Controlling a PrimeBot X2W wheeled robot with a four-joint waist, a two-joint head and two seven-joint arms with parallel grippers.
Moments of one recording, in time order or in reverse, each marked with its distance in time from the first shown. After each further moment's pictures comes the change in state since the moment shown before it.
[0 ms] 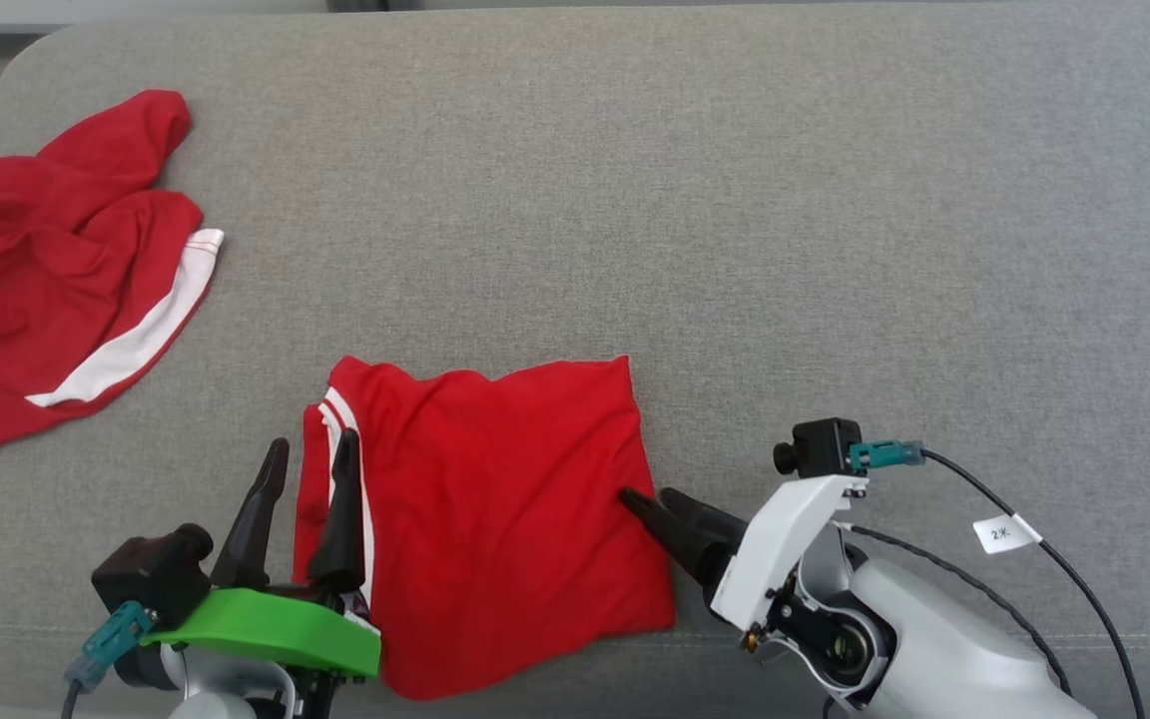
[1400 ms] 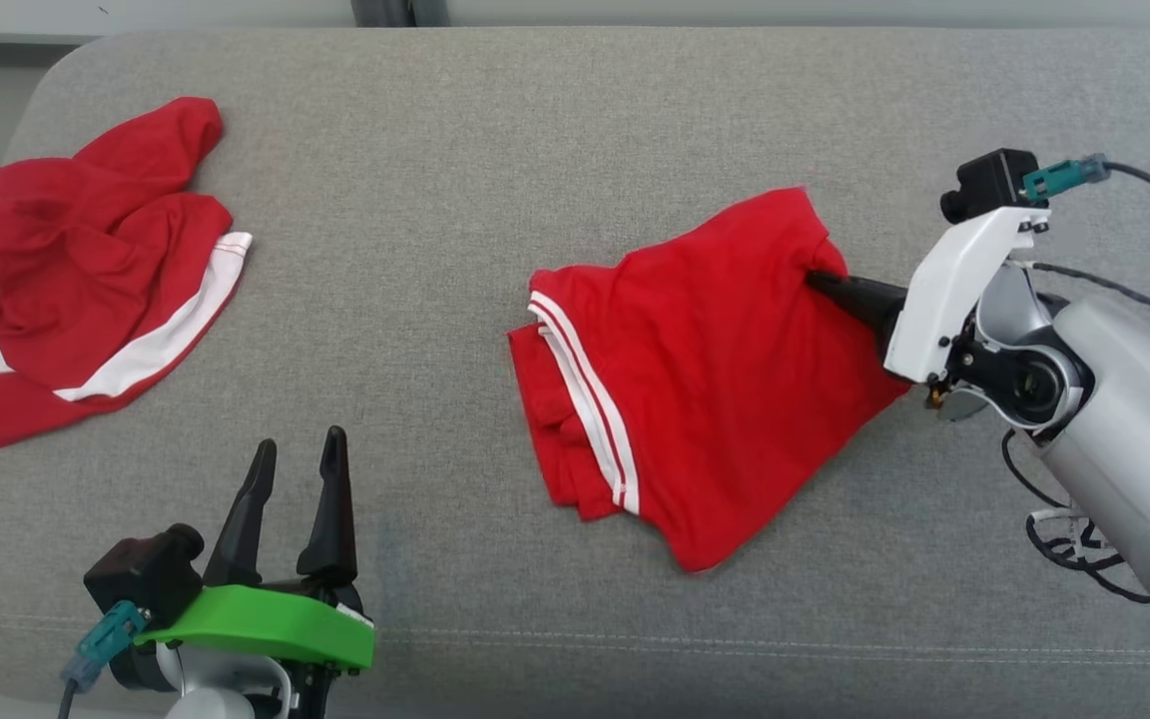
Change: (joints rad) left arm -0.011 -0.020 0.024 0.044 -0.003 0.001 -0.019; right arm -0.357 -0.254 -0.043 0.073 0.000 -0.002 0.288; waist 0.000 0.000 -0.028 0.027
